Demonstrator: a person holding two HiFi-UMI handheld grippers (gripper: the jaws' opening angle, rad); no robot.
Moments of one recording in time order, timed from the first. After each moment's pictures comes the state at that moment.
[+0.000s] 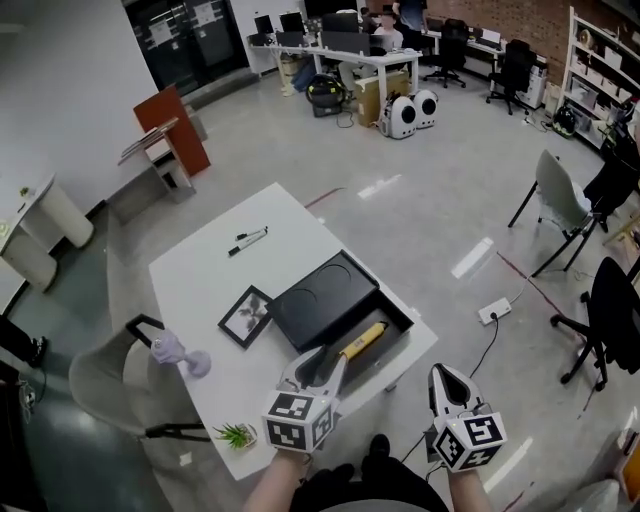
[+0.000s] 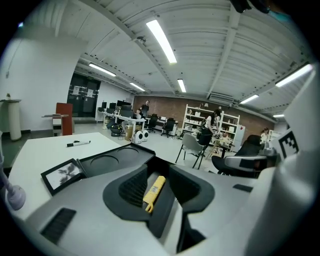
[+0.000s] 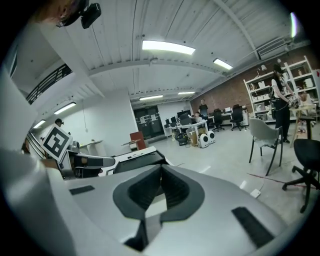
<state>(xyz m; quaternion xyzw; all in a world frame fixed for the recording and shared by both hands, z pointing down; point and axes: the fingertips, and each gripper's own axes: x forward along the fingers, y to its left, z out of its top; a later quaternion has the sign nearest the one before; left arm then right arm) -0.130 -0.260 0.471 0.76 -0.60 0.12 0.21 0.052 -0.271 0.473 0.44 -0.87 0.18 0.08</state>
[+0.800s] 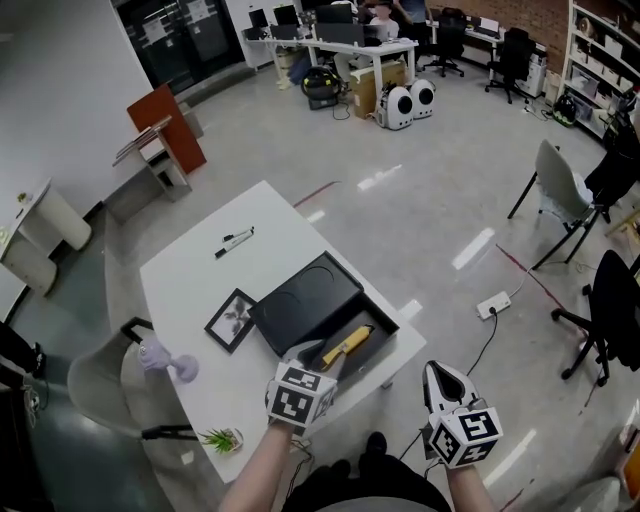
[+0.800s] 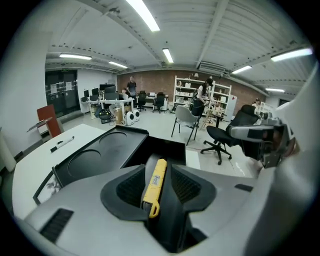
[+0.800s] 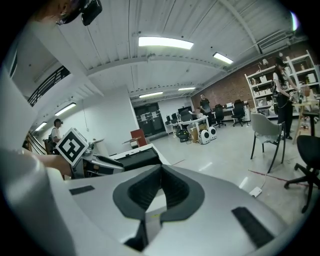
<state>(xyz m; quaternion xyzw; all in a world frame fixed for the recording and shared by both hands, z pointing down) -0.104 -0.306 0.529 0.76 -0.53 0.28 0.23 0.075 -0.305 0.491 0.42 -0.88 0.20 0.09</state>
